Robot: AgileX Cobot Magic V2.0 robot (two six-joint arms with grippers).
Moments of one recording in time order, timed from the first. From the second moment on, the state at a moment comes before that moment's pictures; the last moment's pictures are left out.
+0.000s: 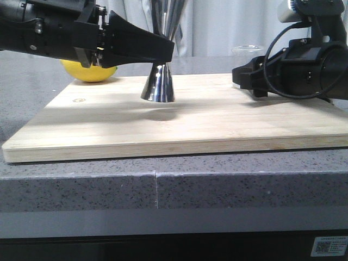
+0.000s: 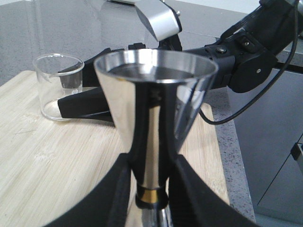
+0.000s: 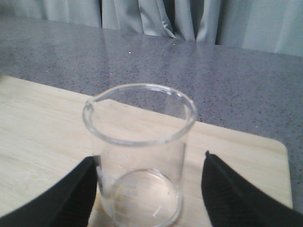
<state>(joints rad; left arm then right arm) -0.32 1.76 -1.00 -1.70 1.15 2.13 0.17 1.79 -0.69 -0.31 -0.96 0.10</state>
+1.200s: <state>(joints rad) -0.32 1.76 -1.00 -1.70 1.15 2.13 0.17 1.55 -0.69 -0.43 -0.63 0.28</state>
